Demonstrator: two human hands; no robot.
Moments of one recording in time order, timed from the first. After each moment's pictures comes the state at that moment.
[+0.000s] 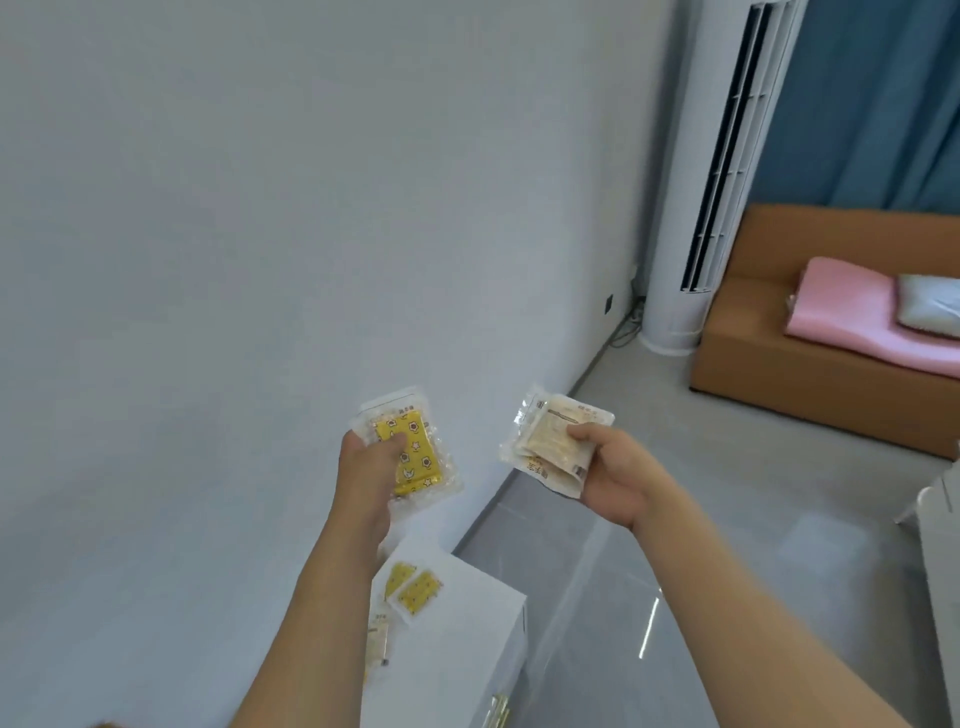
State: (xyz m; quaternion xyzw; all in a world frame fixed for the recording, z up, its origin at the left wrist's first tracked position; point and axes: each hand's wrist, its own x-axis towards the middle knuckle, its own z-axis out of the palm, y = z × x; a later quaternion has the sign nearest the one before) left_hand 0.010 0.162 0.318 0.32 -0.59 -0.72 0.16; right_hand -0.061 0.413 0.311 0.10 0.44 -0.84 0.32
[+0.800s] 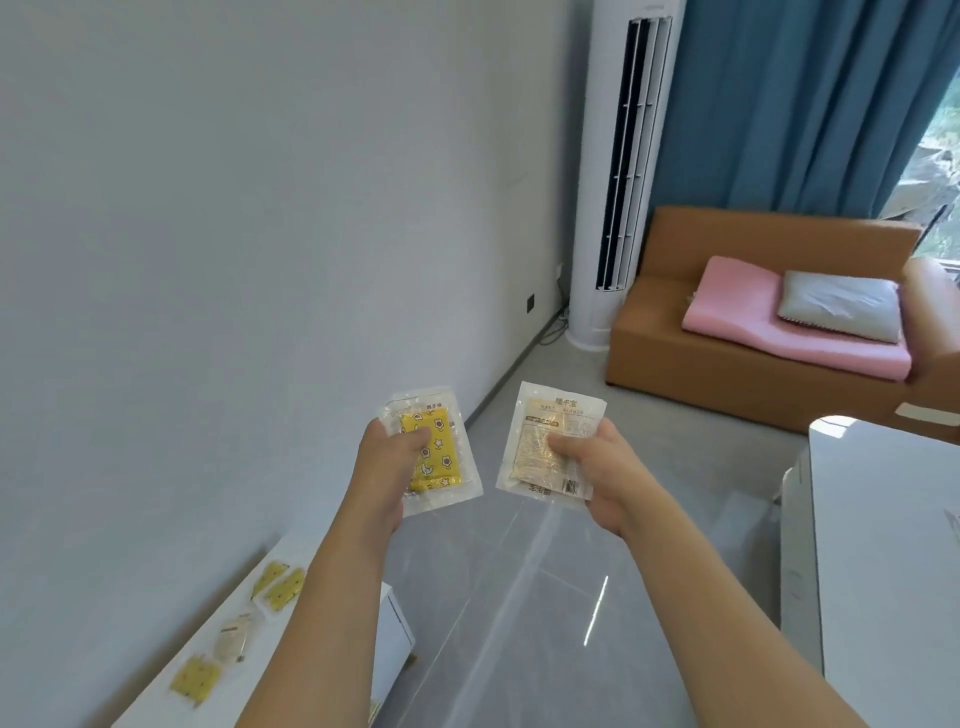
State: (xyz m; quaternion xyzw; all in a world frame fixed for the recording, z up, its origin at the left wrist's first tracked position) left_hand -0.031 0.480 0.333 0.27 -0.66 -0.69 0.08; right_hand -0.070 0.699 0.322 0.11 0.56 -0.80 0.18
